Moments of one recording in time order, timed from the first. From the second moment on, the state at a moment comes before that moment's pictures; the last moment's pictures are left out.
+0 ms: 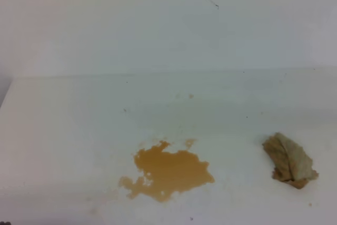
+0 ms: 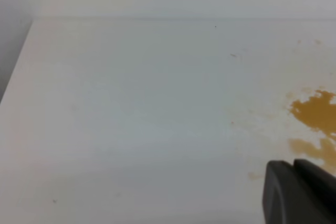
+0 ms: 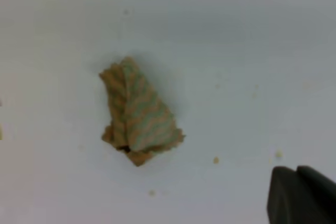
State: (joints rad) left arm -0.14 0.00 0.00 -0.10 0.31 -0.07; right arm 0.09 0.93 -0.82 -0.04 0.76 0.00
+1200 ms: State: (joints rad) left arm -0.14 0.00 0.00 -0.10 0.31 -0.07; right arm 0.17 1.48 -0.98 0.40 0.70 -0.47
